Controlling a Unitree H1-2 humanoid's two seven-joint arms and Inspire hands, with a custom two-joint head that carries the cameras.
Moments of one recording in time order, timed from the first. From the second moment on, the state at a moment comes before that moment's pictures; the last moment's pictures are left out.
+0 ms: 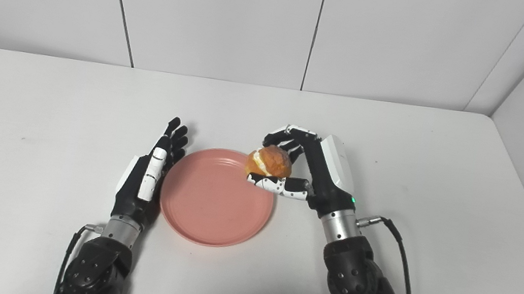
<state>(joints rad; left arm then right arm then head) -0.19 -0.05 -0.07 0.16 -0.03 -0.08 -0.08 -0.30 -0.15 0.21 0.05 -0.41 -0.19 -0.06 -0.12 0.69</state>
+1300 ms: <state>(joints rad) -0.18 -0.06 -0.09 0.15 0.00 -0.08 -0.05 -0.31 -0.13 0.35 0.17 -0.51 -0.29 0.00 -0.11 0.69</state>
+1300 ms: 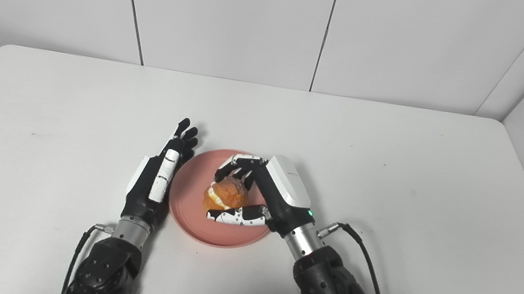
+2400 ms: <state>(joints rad) -0.18 -0.06 -0.09 0.14 -0.02 -0.07 -0.05 -0.33 -0.17 0.36 0.17 -0.73 -0.41 -0.08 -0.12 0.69</state>
